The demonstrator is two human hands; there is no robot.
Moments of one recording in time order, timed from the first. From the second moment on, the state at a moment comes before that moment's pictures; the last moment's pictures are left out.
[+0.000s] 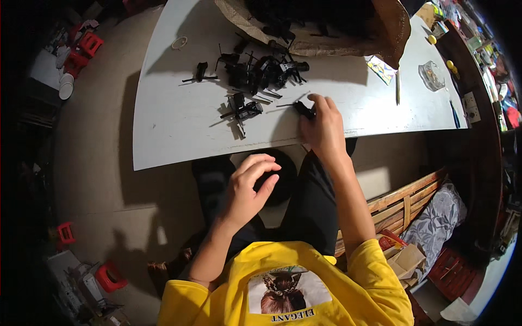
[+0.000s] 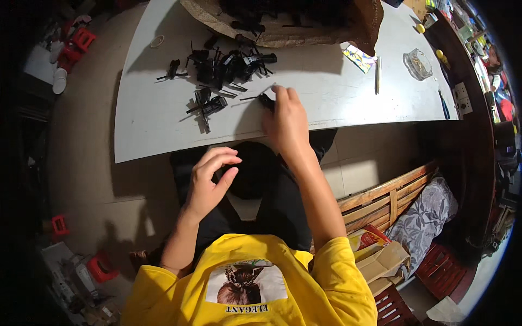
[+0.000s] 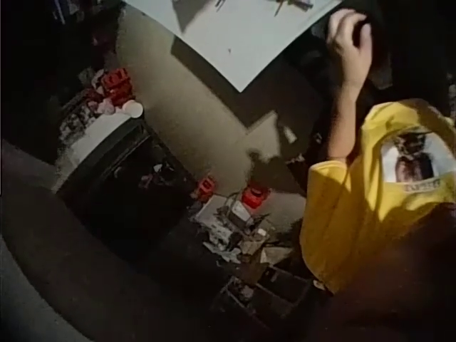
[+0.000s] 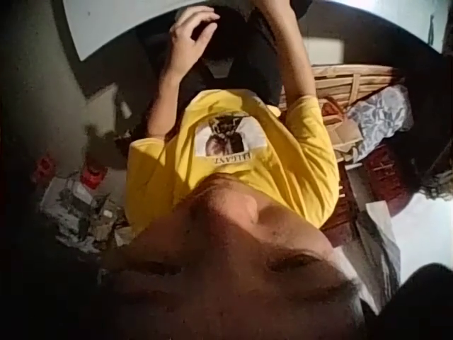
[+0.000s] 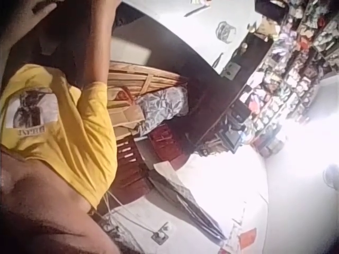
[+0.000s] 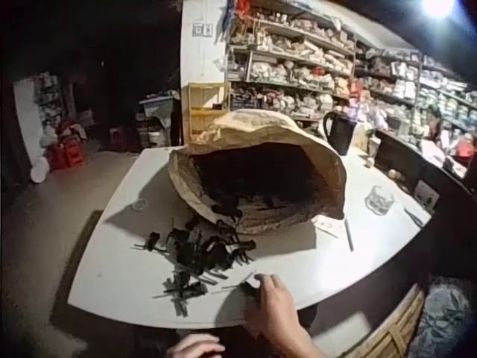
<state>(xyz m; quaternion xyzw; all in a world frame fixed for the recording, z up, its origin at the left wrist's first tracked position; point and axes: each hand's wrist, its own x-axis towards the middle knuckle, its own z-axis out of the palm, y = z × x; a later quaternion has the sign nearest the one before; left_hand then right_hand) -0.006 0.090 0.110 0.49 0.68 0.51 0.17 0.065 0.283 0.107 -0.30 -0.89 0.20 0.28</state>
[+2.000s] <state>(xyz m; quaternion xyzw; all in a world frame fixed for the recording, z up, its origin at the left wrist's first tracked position) -0.006 0.072 0.144 0.55 0.58 0.58 0.16 0.129 0.184 0.134 -0.13 -0.39 0.91 0.06</state>
